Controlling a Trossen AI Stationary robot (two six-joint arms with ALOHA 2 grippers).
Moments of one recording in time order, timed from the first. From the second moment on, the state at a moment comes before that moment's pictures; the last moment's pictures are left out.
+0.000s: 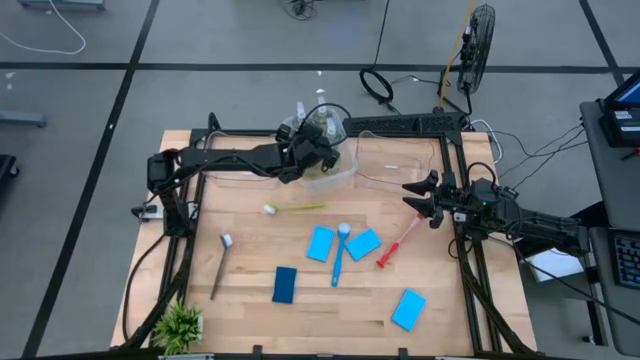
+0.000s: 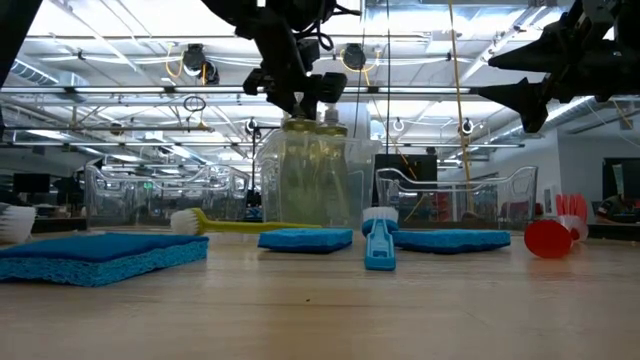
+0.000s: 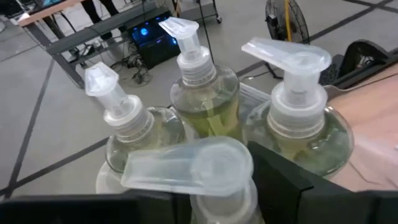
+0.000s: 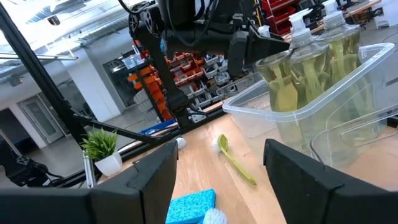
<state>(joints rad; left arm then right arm) 0.23 1.81 1.46 -0.35 -0.87 -0.36 -0.26 0.12 0.11 0.07 -0.10 0.43</state>
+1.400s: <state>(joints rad) 0.08 1.55 1.46 -0.42 -0.87 -0.18 -0.26 0.12 0.11 0.08 -0.11 0.43</state>
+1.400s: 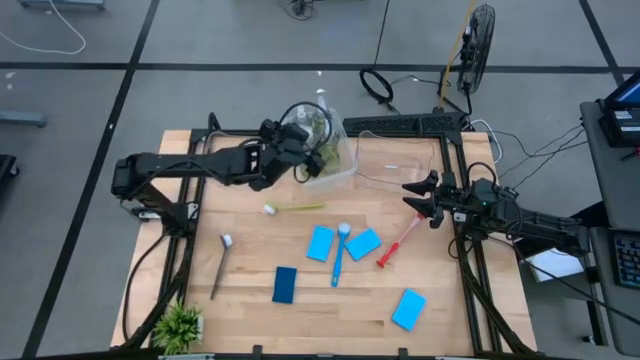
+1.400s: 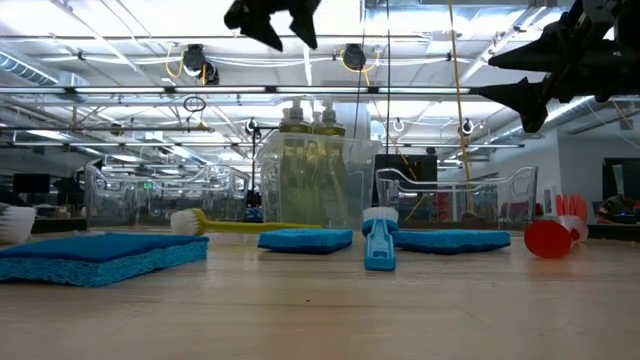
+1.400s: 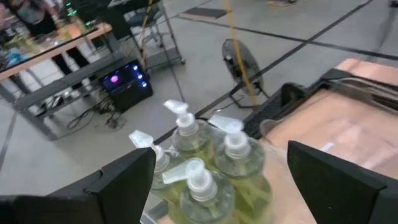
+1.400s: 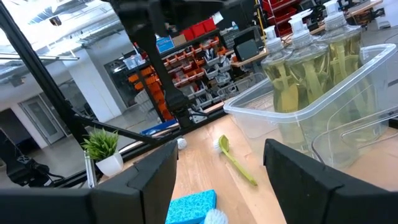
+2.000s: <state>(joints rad) -0.17 1.47 1.46 -0.63 -0.85 -0.35 -0.26 0.12 0.11 0.08 -0.11 0.43</state>
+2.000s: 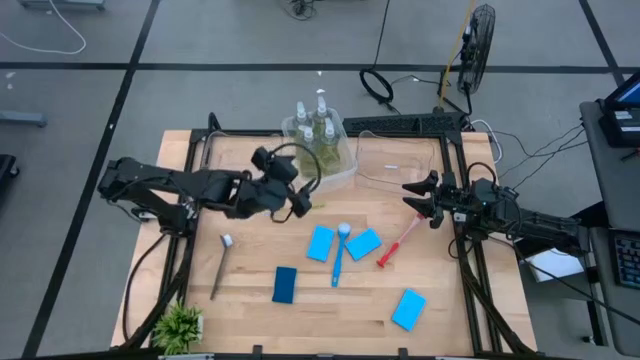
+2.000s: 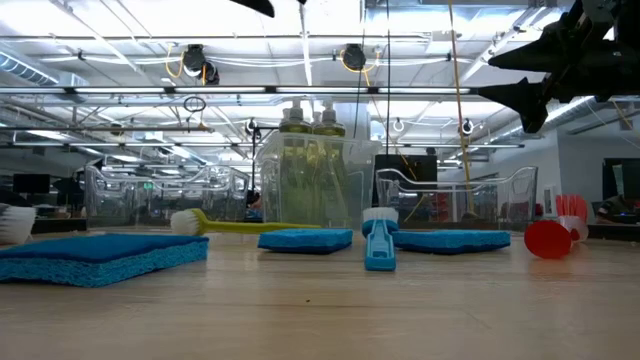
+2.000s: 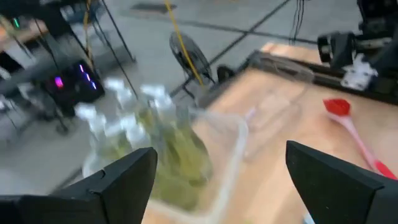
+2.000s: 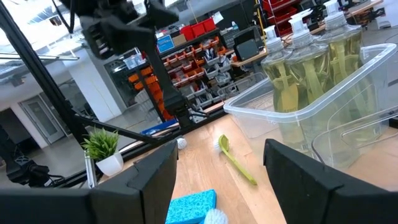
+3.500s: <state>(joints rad) -0.41 1.43 1.00 -1.34 0.02 -1.72 -0.26 0.12 0.11 0.08 -0.11 0.43</state>
